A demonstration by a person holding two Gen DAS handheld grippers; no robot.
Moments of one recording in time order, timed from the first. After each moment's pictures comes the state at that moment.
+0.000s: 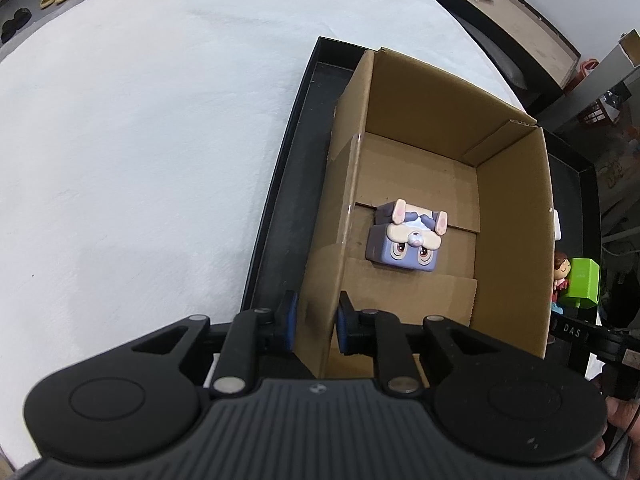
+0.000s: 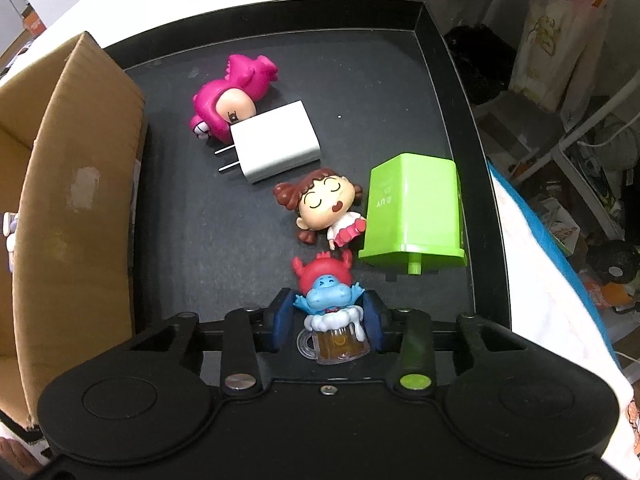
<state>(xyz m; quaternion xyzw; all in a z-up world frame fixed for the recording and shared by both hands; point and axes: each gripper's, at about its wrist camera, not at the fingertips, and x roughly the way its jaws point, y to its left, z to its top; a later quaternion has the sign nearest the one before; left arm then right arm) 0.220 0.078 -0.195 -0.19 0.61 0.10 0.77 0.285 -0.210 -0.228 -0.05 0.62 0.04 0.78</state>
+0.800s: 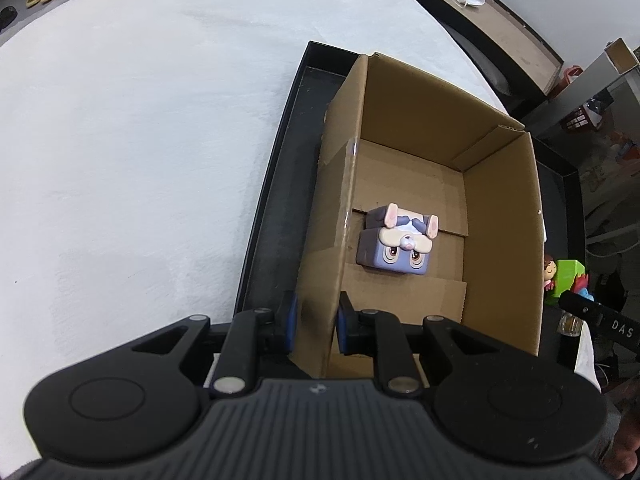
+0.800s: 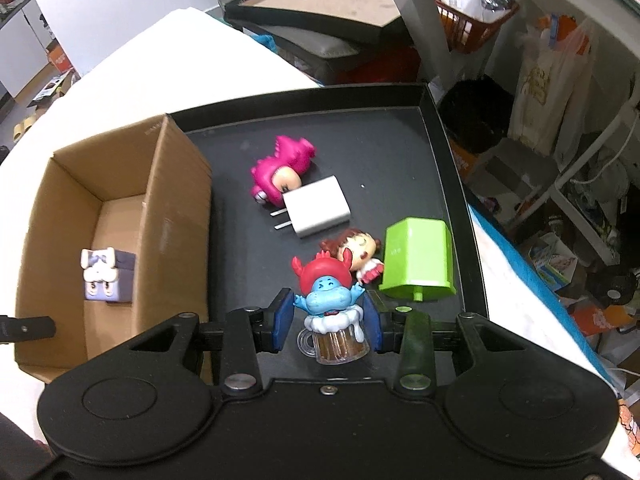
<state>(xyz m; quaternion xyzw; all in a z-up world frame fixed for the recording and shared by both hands) 0.217 0.087 -0.199 -0.21 0.59 0.06 0.78 0.274 -0.195 -0.163 -0.03 0.57 0.07 0.82</state>
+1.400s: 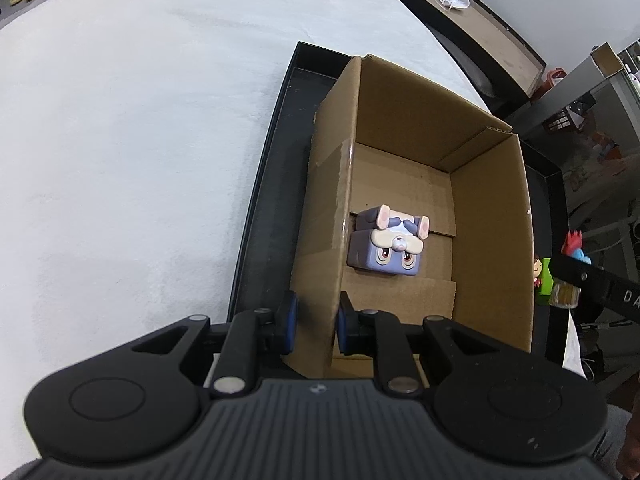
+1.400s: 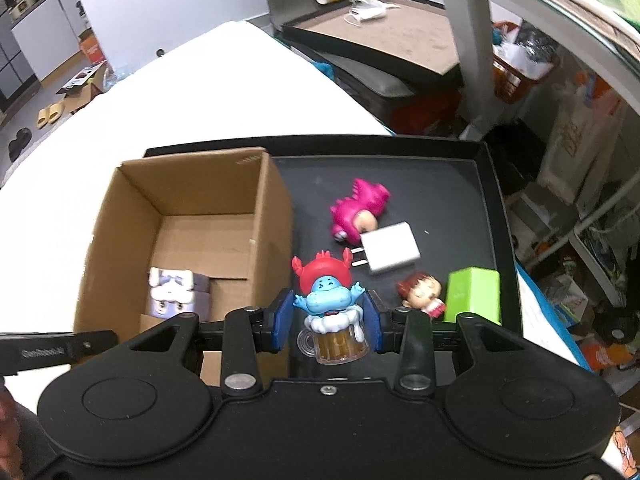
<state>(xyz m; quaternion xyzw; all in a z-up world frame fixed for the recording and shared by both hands) 0.215 0.096 -0.203 -0.22 0.58 0.03 0.78 0.273 -0.132 -0.130 -0.06 0.54 0.11 0.83</state>
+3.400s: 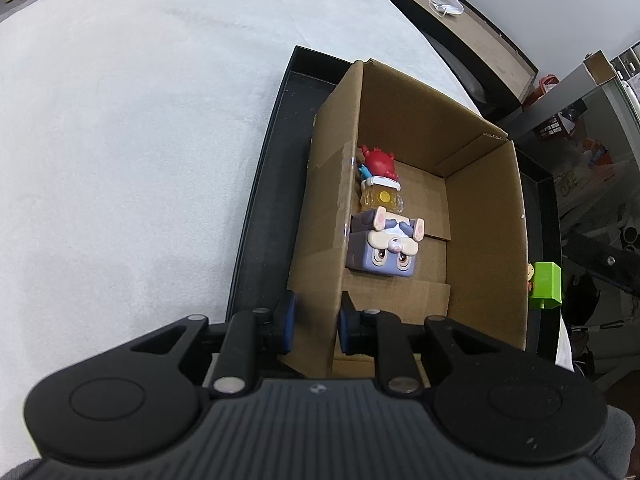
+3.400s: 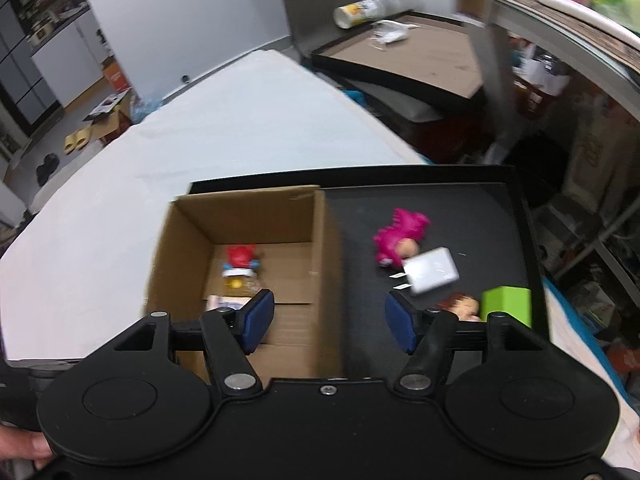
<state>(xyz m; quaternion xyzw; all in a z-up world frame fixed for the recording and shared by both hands) 0.213 0.101 -0.204 -0.24 0.57 0.02 0.78 0.274 -0.138 -0.109 -0.01 0.53 0.11 0.84</state>
